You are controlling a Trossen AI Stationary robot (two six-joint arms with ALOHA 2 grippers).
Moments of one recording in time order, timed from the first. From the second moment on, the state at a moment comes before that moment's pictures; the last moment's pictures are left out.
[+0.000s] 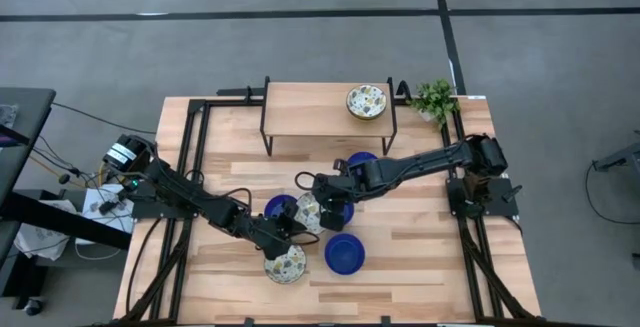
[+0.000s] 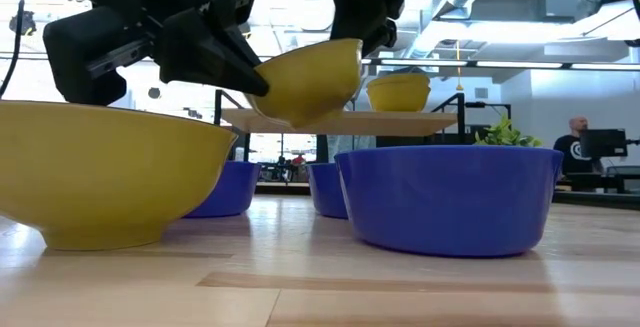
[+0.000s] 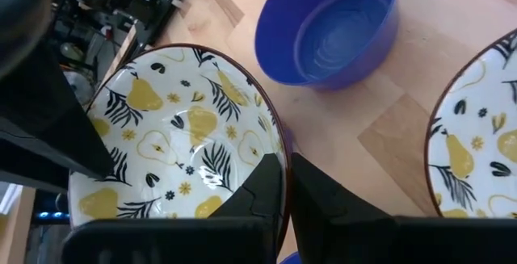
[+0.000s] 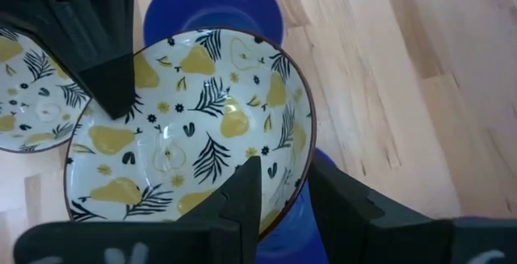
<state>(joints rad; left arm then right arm) -0.50 1.40 0.76 0.19 -0.48 0.67 0.18 1.87 1.60 -0.82 0.18 0.29</state>
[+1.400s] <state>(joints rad) -0.50 1.40 0.76 0.22 -0.47 0.60 0.17 1.87 1.64 -0.84 0.21 0.18</state>
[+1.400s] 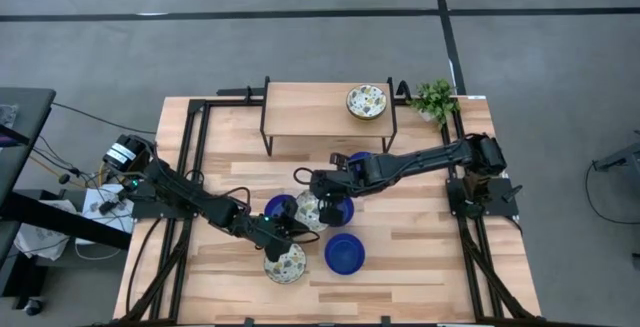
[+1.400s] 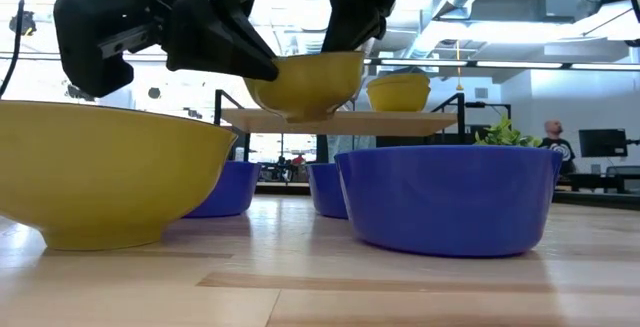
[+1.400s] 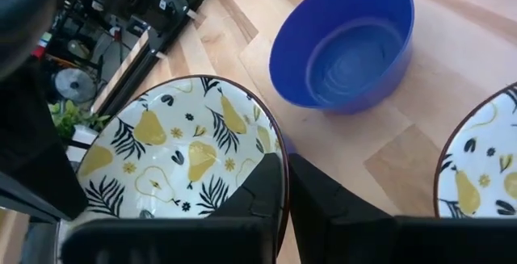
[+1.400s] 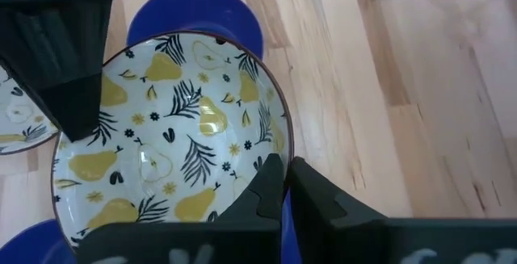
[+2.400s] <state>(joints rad) -0.50 1.39 0.75 0.21 -0.59 0.56 0.18 1.87 1.64 -0.87 0.21 0.18</state>
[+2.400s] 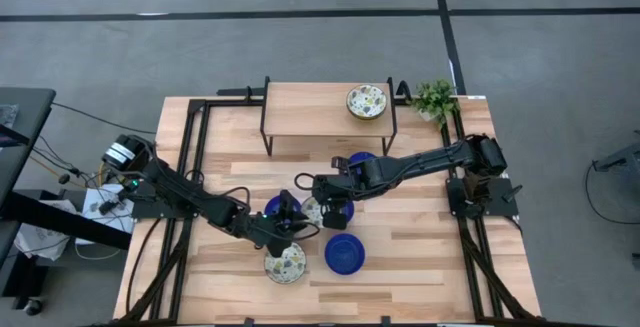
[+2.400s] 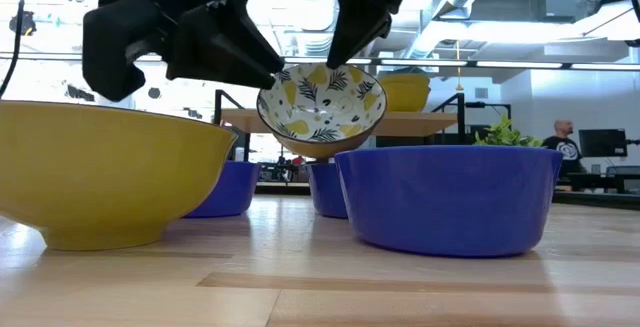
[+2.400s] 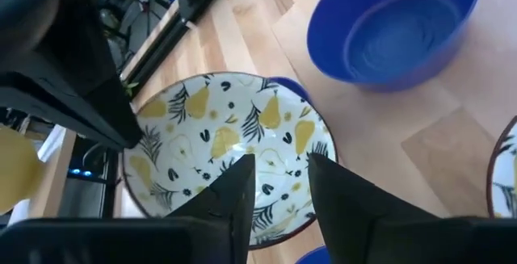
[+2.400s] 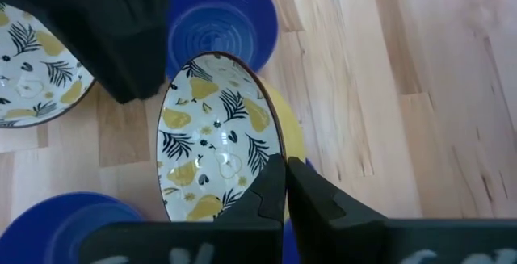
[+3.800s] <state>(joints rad) -0.41 0.91 0.48 0.20 -0.59 0.36 0.00 1.58 1.64 -0.94 0.24 0.24</state>
